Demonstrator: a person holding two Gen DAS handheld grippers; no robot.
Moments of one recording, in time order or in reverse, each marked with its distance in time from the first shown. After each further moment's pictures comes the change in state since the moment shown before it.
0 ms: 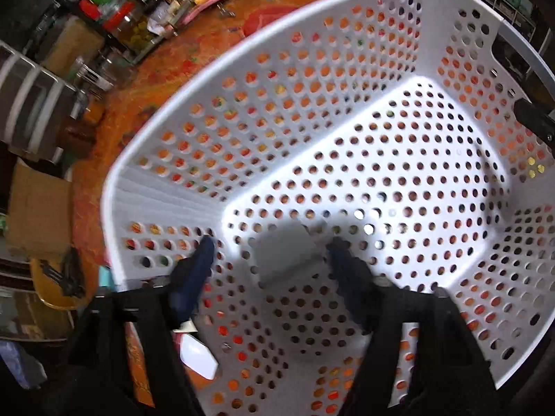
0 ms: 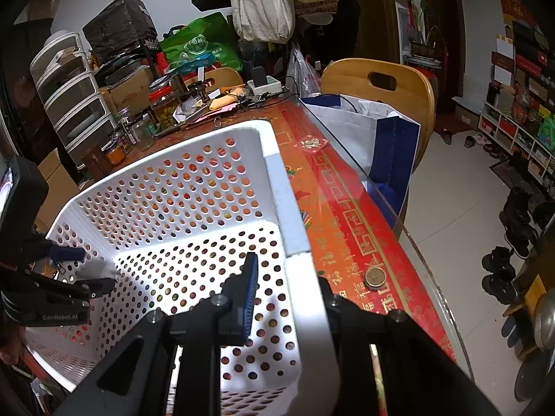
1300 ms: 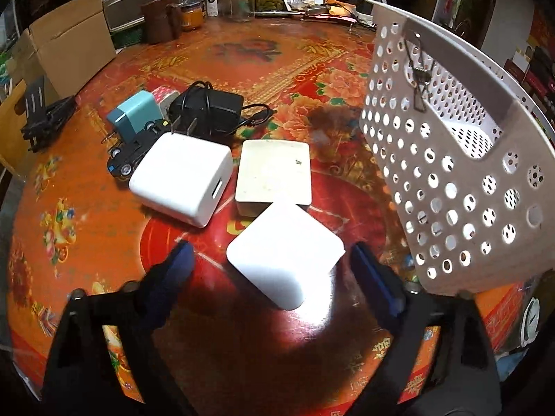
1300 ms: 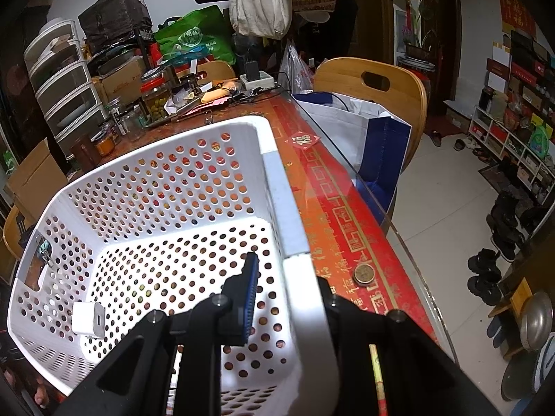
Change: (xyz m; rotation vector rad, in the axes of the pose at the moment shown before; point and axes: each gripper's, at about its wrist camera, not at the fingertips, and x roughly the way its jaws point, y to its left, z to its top) left arm 0.056 0.116 -0.191 -0.519 -0.232 -0.159; right arm 0.000 0.005 0.000 -0.027 0.020 -0.060
